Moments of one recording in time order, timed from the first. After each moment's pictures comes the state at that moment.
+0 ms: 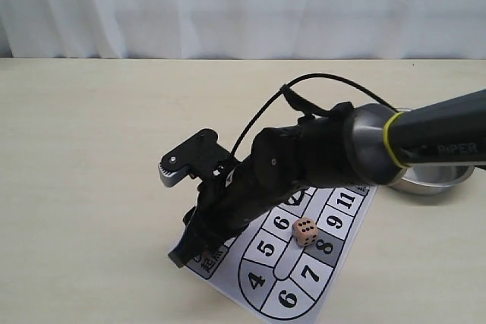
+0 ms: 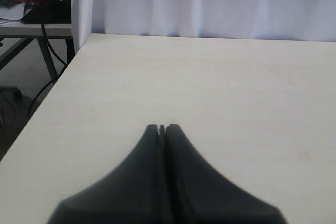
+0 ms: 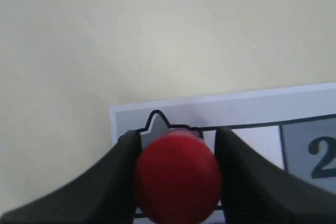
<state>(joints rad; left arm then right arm) 0.05 0.01 0.01 -0.06 0.32 0.06 0.77 1.94 -1.09 0.41 0.34 -0.45</state>
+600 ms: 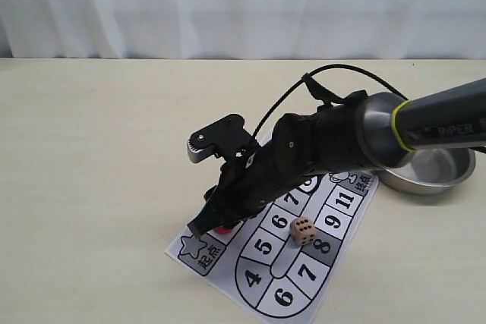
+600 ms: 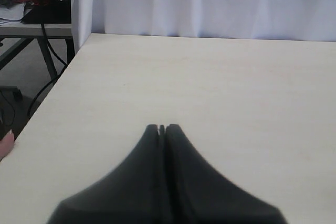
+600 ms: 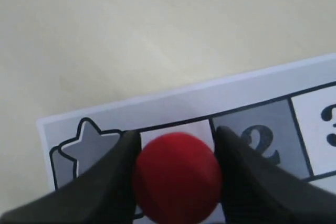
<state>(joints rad) 0.05 0.01 0.01 -0.06 0.32 0.06 0.68 1.98 -1.10 0.44 0.31 -0.44</state>
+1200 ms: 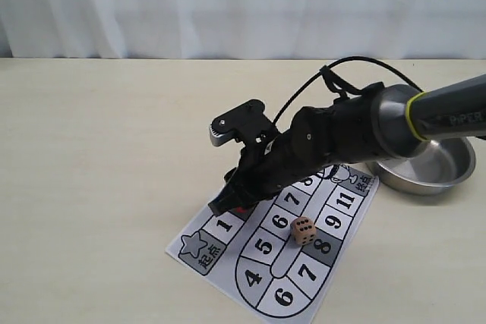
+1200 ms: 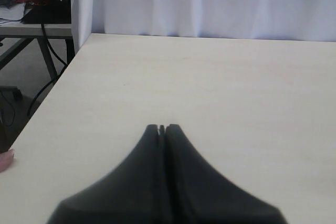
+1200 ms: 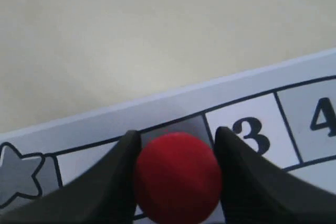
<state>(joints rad) 0.05 0.01 0.01 -0.06 0.32 0.06 0.61 1.98 -1.09 0.36 0.23 -0.41</state>
